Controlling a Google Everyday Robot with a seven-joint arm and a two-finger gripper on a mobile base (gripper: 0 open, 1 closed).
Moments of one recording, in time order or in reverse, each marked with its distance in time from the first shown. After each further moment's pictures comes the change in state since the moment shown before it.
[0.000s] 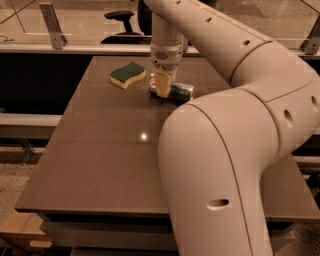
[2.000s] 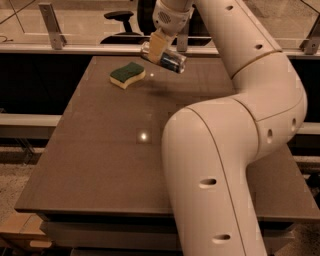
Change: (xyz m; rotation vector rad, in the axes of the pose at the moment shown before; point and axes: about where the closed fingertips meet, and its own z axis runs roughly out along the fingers) arm -0.038 -0.048 -0.092 0.116 -0.341 0.128
